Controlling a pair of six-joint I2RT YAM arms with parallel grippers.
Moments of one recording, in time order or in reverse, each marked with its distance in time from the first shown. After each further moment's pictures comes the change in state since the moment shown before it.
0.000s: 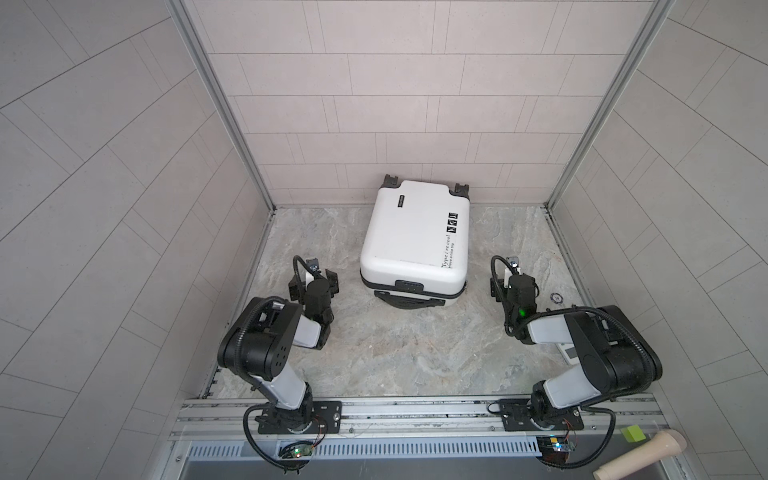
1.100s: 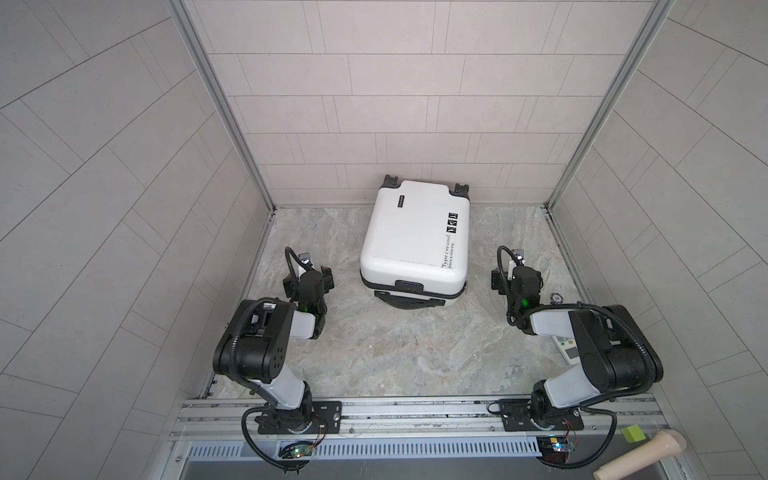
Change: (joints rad) left arm 0.084 -0.024 0.052 -0.159 0.087 -0.068; right arm -0.049 0.000 0.067 -0.090 -0.043 0.034
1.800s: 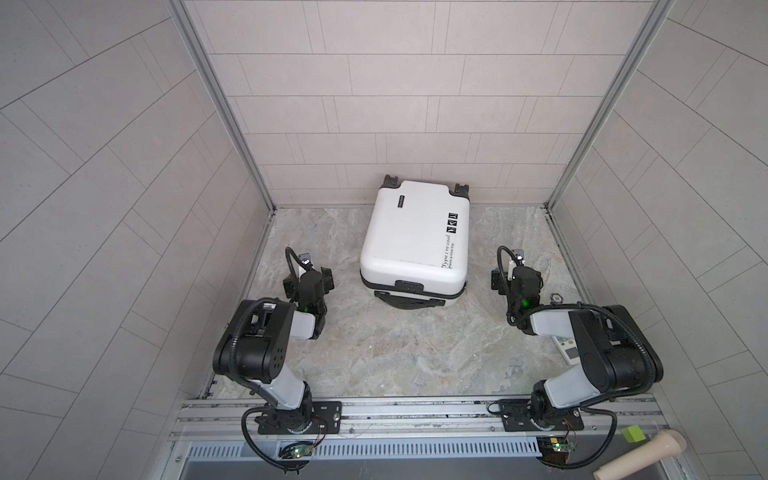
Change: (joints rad) left arm 0.000 0.000 0.000 -0.018 0.001 0.000; right arm 0.000 0.000 0.000 0.000 0.000 0.000
